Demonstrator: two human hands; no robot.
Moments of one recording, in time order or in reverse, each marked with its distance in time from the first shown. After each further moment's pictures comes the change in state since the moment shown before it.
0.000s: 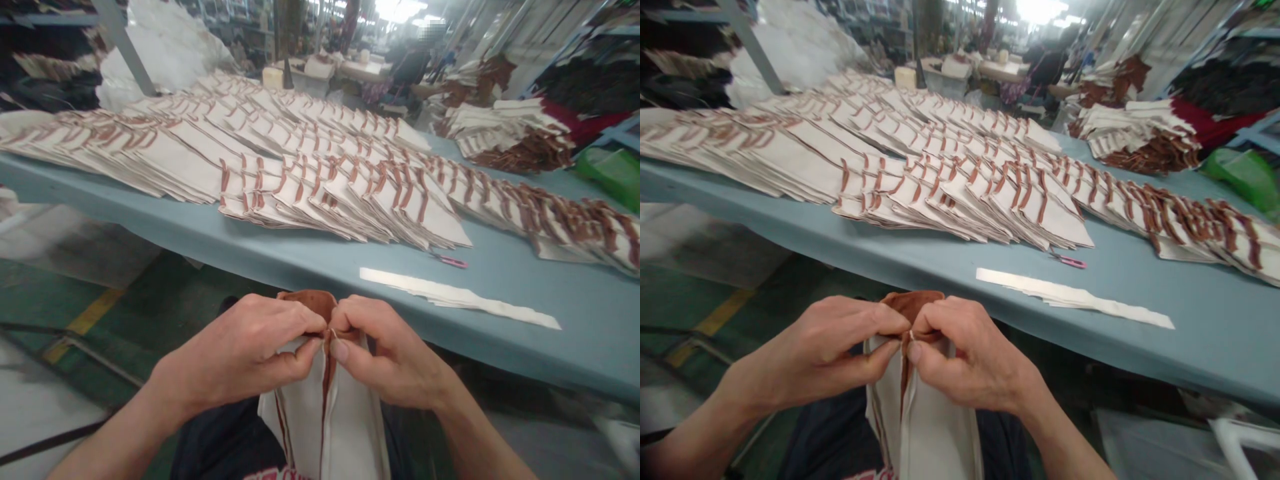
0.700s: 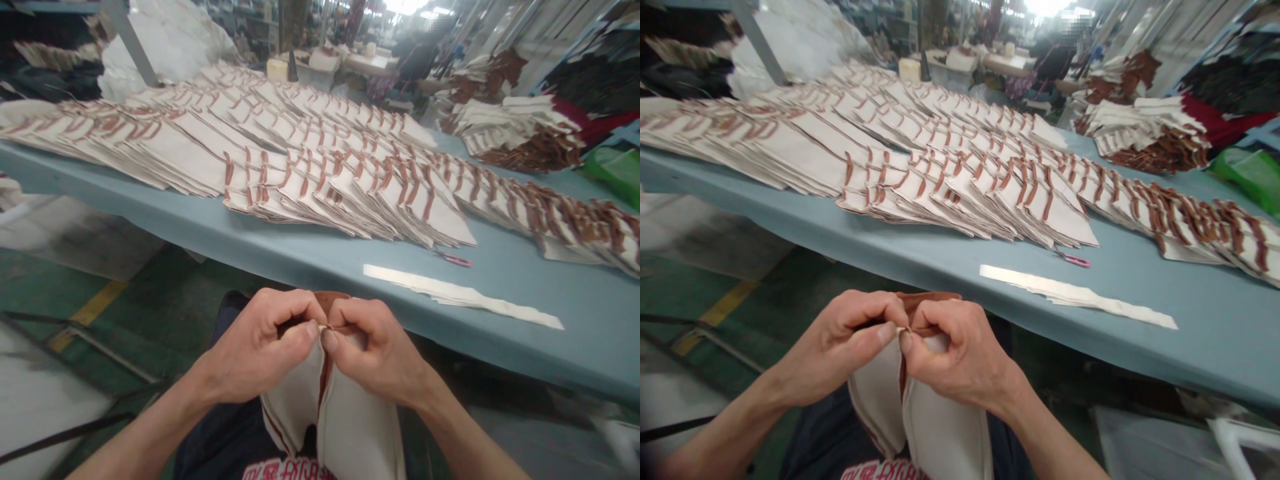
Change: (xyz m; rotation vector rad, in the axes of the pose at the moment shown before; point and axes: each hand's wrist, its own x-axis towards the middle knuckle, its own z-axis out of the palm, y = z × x) left_hand 0.001 0.007 0.011 -0.640 0.062 -0.427; right_hand 0.005 -0.001 0.022 -0.004 0.142 0.064
